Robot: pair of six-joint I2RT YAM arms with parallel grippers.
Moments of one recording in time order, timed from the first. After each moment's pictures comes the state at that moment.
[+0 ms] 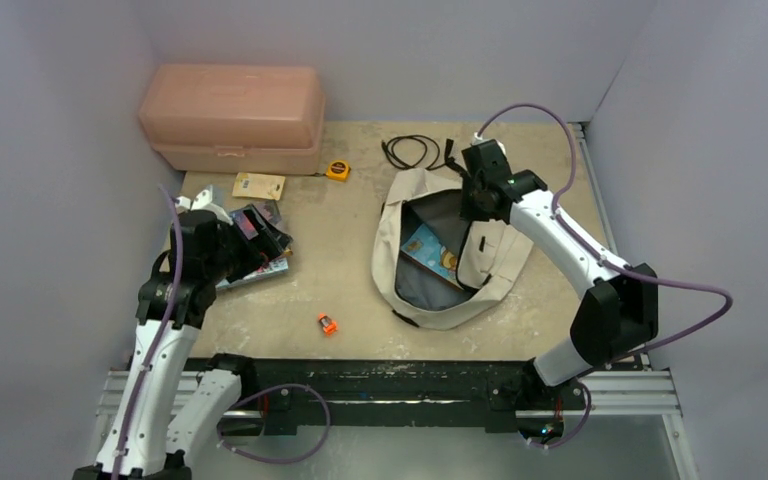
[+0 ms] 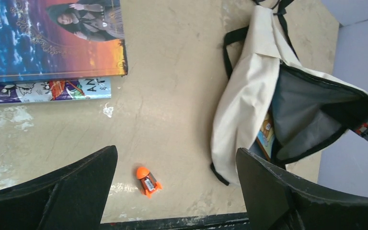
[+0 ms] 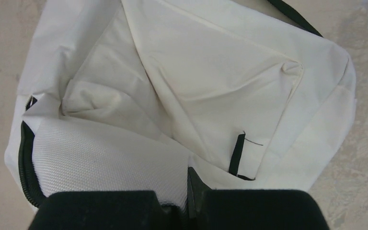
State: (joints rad) left arm -0.19 0.72 0.93 -0.80 0.09 -0.69; right arm 0.44 1.54 1.34 -0.74 0.23 0.44
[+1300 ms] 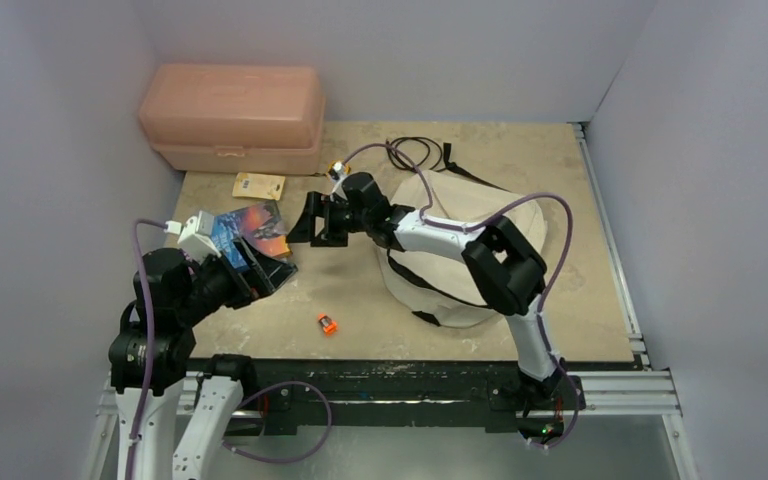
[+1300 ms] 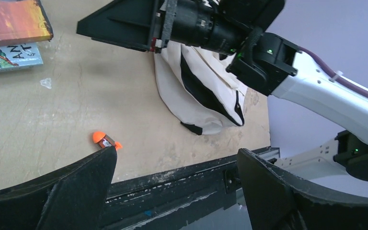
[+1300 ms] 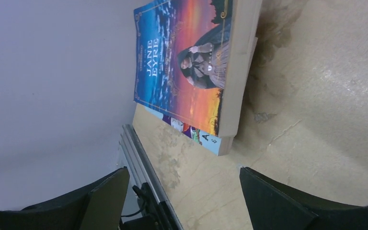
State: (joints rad) left arm -0.05 0.50 1.00 -0.97 0.44 -0.65; right arm 0.83 2.08 1.51 0.13 -0.43 0.88
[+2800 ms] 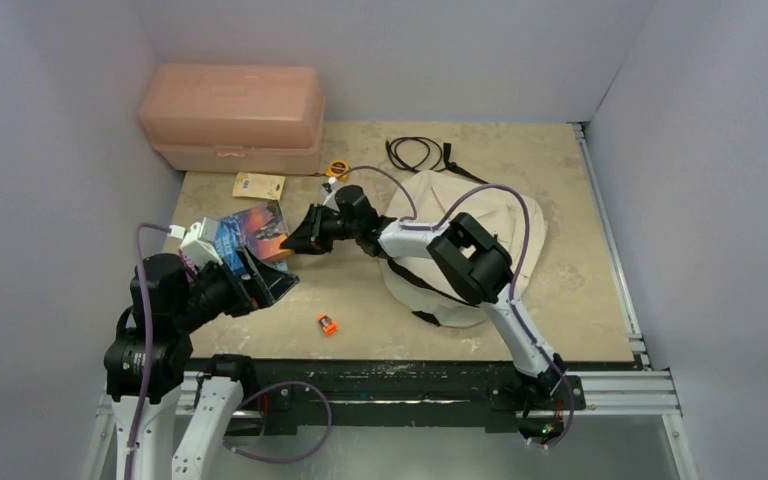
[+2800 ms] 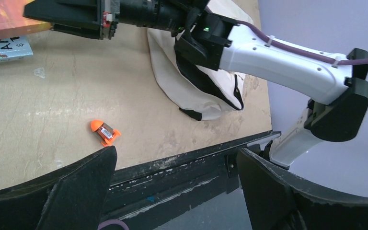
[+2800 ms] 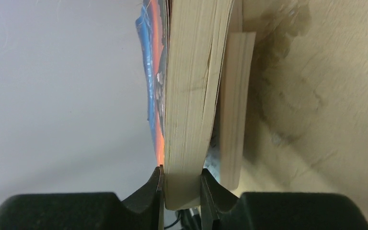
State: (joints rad) left arm -0.05 0.48 1.02 -1.04 0.50 -0.59; right arm 0.84 2.39 1.63 0.45 -0.57 1.23
